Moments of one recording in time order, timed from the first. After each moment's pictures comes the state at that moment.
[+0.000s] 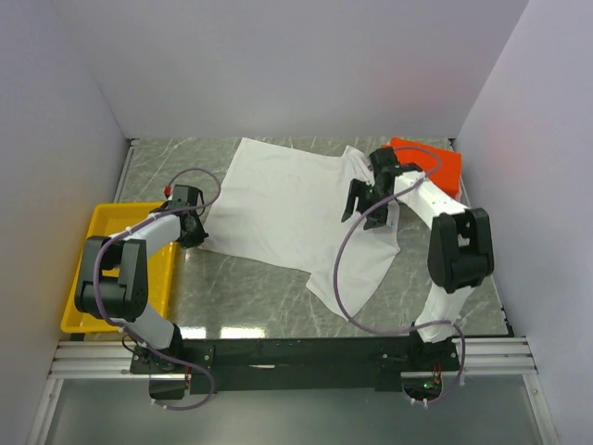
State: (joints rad) left arm -0.10 1.58 0.86 -0.36 -0.20 -0.51; right arm 0.19 1.85 1.41 -0.79 -0.24 0.46
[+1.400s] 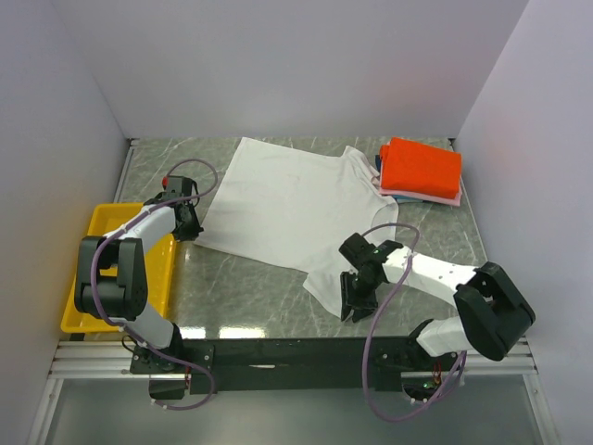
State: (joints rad) left arm -0.06 1.59 0.95 -0.46 -0.17 -0.41; right arm 0.68 1.35 0.67 -0.78 -0.27 0.73
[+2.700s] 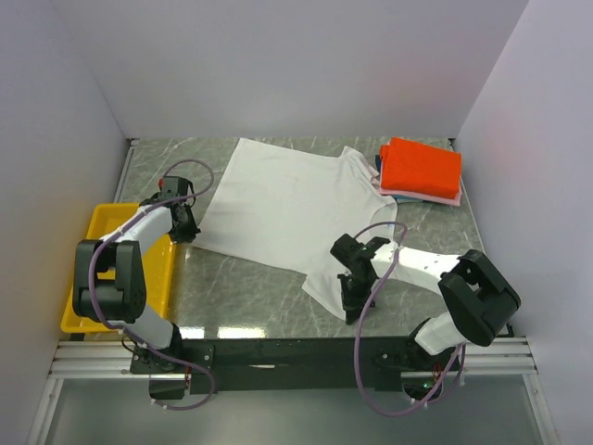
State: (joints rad) left arm -0.04 1.57 0.95 -0.50 -0.15 -0.40; right arm 0.72 1.47 0.72 -0.83 -0.23 0.73
